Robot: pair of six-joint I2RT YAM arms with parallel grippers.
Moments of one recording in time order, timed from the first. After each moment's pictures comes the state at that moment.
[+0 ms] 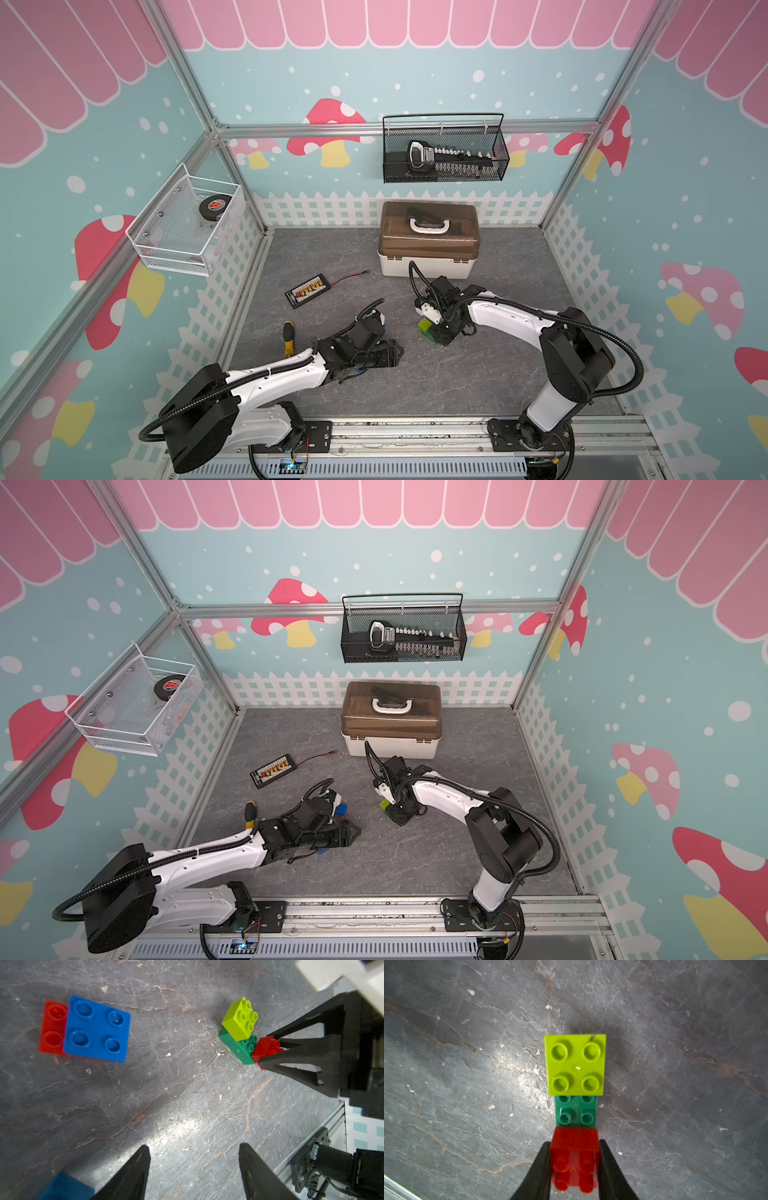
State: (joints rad) left arm -0.86 1.24 0.57 -0.19 0.08 -0.83; right arm 0.66 1.70 1.10 -0.79 -0.05 -0.17
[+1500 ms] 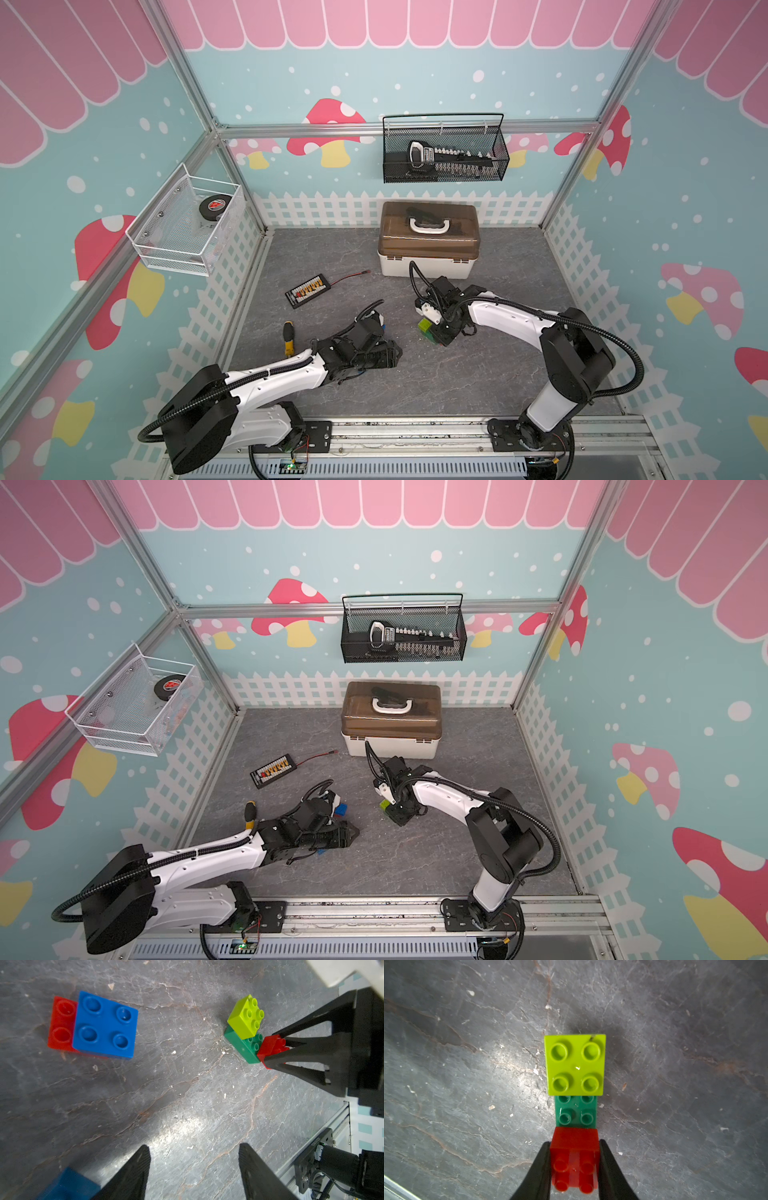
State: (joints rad) left arm -0.86 1.23 0.56 -0.20 0.08 -0.83; right arm 0.66 1.68 1.08 -0.78 -0.06 -0.16
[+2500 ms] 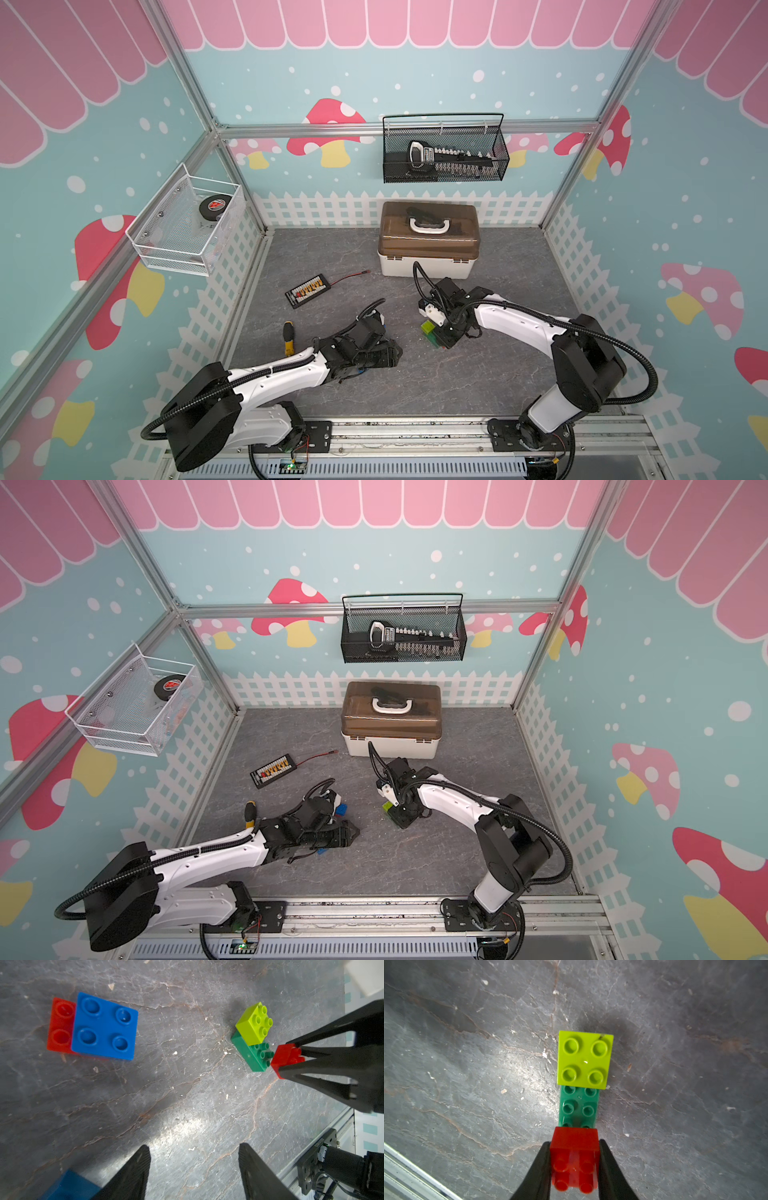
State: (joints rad) left arm -0.85 1.26 0.58 -0.21 0.08 -0.82; right arm 0.65 1.60 1.06 -0.81 -0.08 -0.12
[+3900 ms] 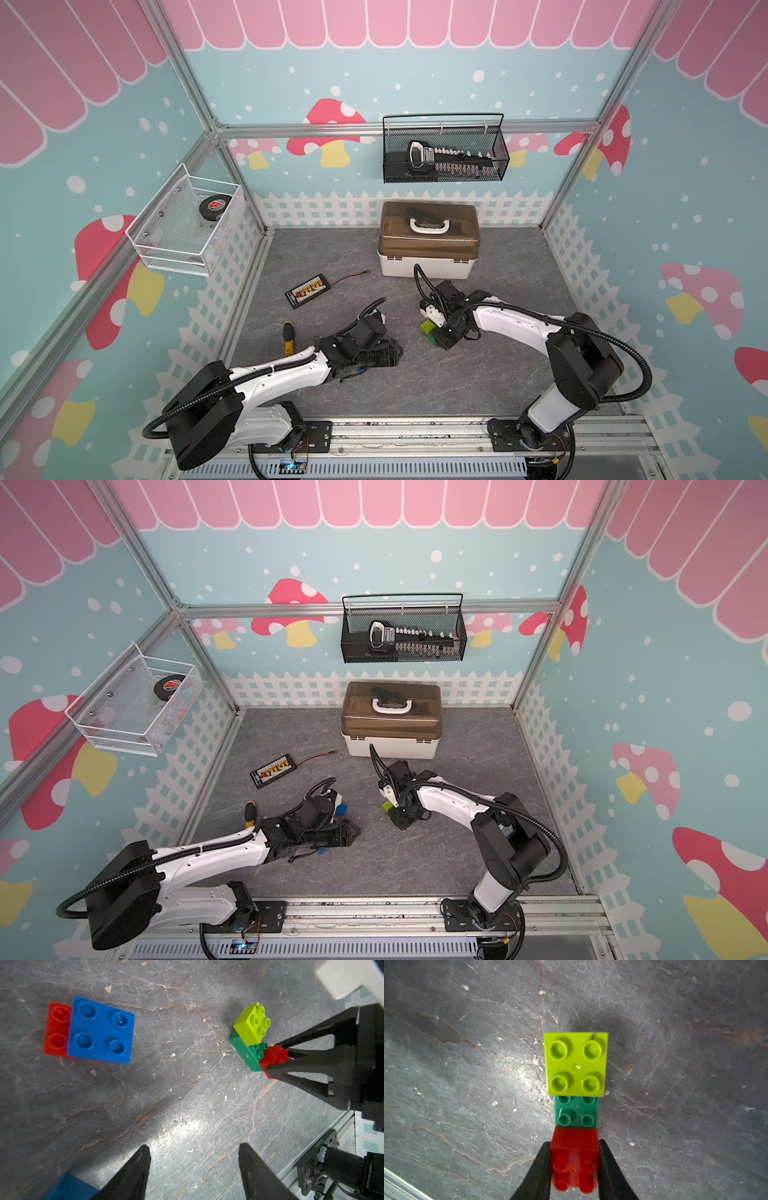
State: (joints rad) left arm -0.85 1.26 0.59 -0.21 0.08 -0.81; right arm 0.65 1.64 1.02 -0.75 -0.08 -0.07
